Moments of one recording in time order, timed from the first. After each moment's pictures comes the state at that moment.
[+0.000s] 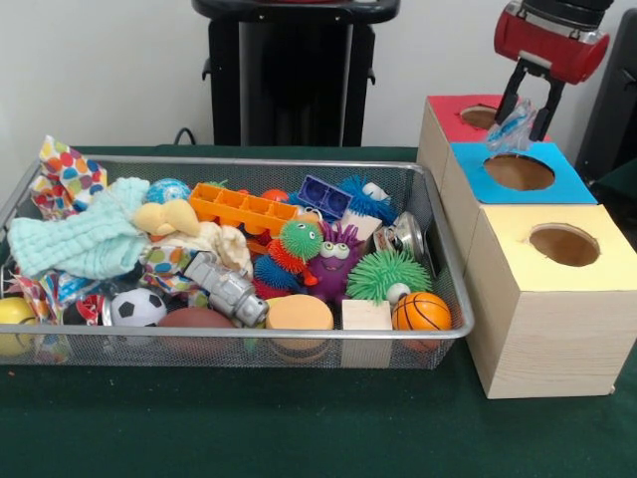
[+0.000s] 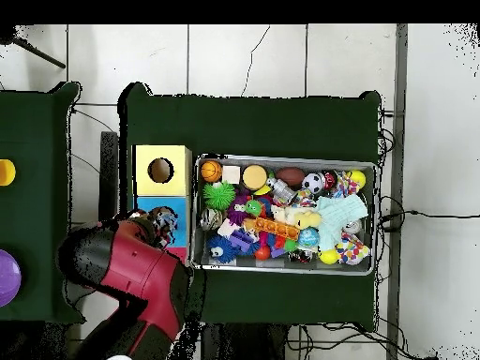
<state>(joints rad) 0.60 -0.47 -0.67 1.69 0.75 0.59 2.10</state>
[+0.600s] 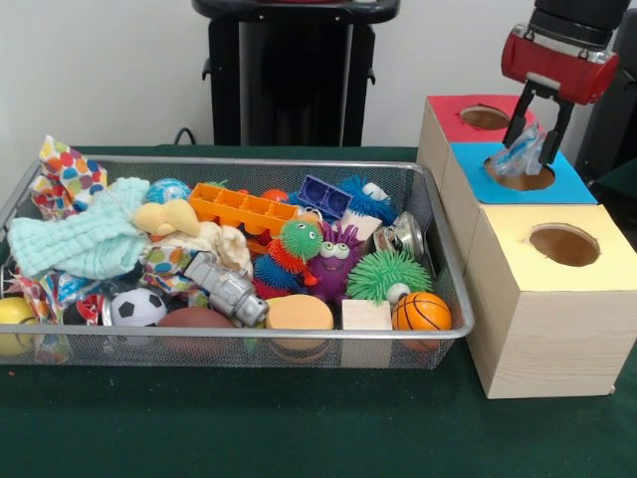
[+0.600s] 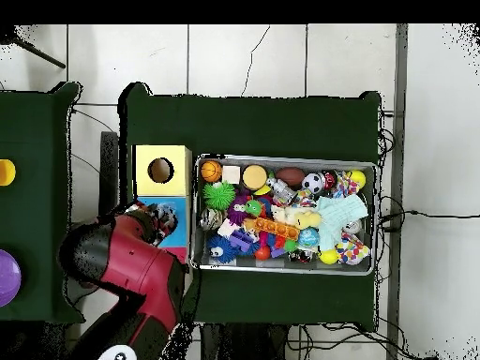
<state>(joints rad) 0.60 -0.45 -0.63 1.69 0.78 0.47 2.10</state>
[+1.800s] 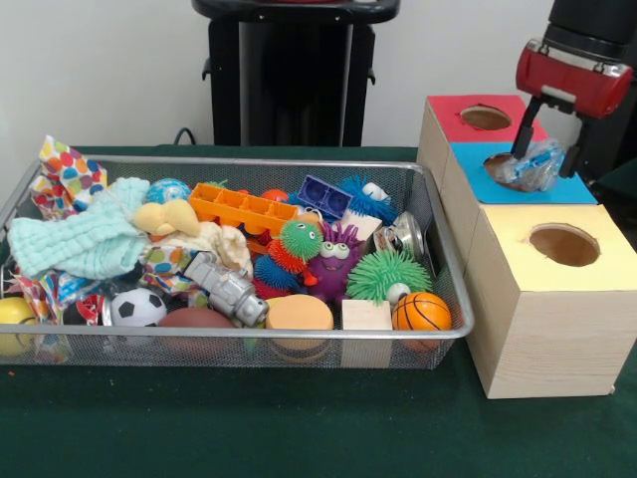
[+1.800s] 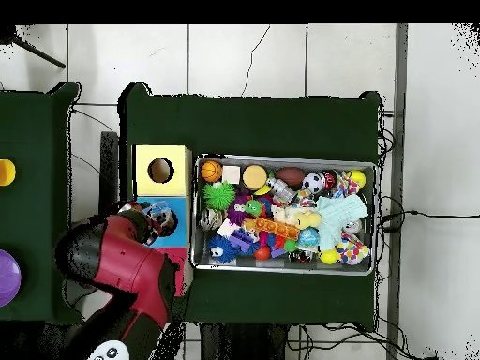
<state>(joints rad) 0.63 -0.42 -0.62 1.67 0.80 0.44 2.12</state>
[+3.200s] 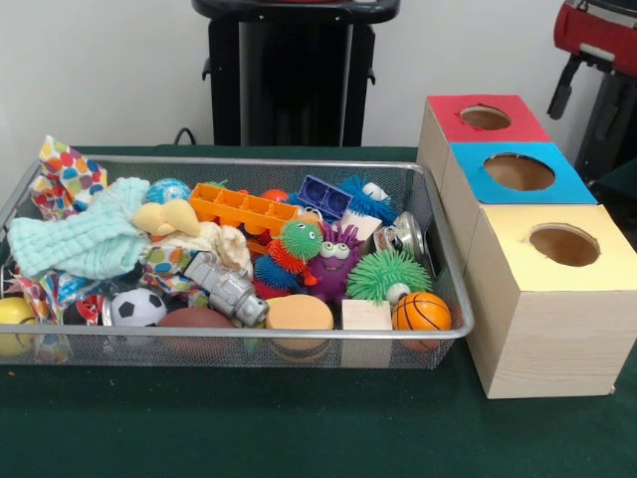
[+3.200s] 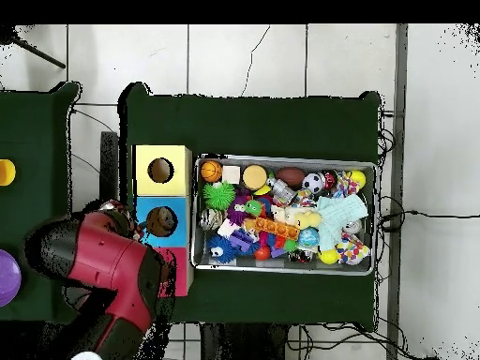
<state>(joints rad) 0.66 -0.43 -0.70 1.58 0.78 0.68 2.23</state>
